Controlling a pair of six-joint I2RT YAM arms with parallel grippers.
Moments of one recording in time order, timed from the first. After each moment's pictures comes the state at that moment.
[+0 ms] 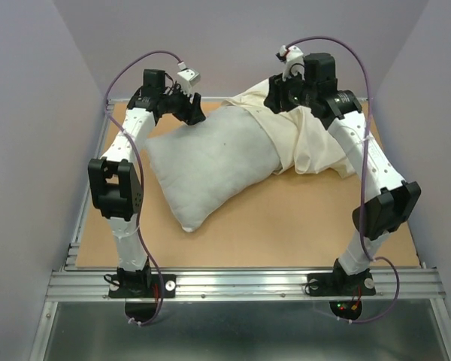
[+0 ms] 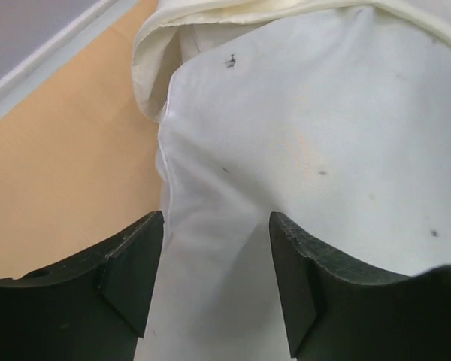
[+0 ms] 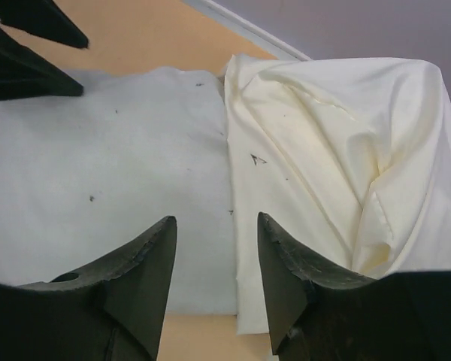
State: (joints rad) left arm -0.16 2.00 1.85 -0.51 0.68 0.29; right arm 0.34 1.76 1.96 -0.62 -0.31 -0.04
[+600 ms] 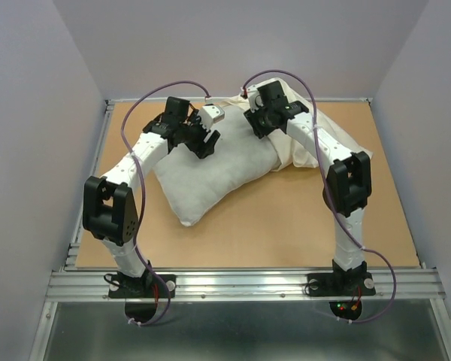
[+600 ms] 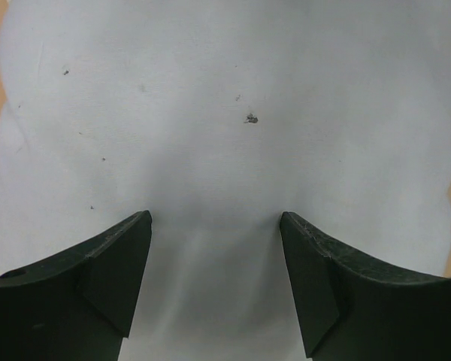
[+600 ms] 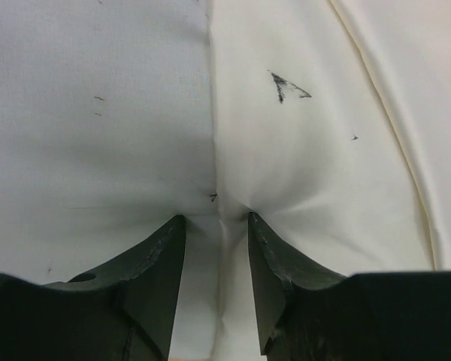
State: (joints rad) left arm -0.33 1.71 1.46 -0.51 0.41 0.45; right arm 0.44 2.10 1.97 -0.67 0.02 -0.25
